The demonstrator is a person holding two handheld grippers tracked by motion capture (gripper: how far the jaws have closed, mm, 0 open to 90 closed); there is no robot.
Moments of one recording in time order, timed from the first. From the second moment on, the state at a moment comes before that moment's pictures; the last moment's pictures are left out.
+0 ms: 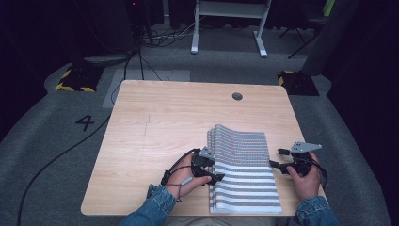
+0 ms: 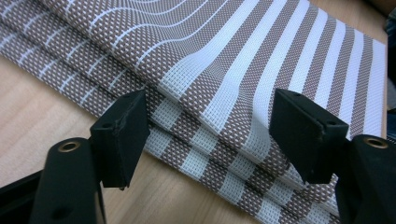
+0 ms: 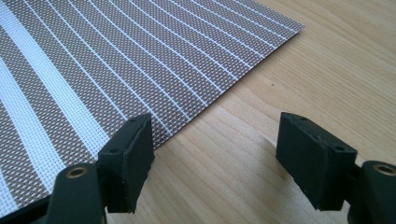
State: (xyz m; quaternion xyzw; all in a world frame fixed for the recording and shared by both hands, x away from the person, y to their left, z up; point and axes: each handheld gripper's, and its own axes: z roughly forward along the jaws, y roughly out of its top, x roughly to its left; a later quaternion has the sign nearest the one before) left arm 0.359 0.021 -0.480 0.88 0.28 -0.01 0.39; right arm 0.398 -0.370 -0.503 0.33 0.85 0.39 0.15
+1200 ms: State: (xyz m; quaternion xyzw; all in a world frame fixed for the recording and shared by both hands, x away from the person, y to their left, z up) left arm 0.352 0.009 -0.452 0.86 0.24 0.00 0.45; right arm 0.398 -0.370 -0.503 0.33 0.85 0.39 0.15
